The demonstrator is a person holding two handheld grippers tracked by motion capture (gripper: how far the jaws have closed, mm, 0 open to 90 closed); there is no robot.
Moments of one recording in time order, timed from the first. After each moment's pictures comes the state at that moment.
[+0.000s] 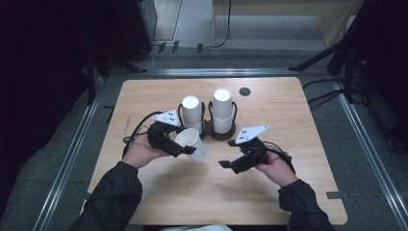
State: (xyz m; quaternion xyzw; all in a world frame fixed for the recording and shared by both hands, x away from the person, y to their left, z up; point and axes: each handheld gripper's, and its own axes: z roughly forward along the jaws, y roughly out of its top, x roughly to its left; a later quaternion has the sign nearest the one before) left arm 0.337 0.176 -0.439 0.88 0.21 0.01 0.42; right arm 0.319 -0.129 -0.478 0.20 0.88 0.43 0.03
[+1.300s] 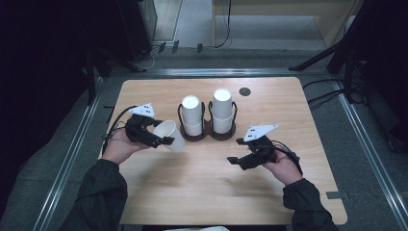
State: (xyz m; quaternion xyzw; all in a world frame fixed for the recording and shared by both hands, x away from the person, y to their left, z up) left arm 0.352 0.242 -0.441 0.87 0.28 0.04 0.41; right arm 0.327 -0.151 -0.482 0.21 0.88 0.42 0.05
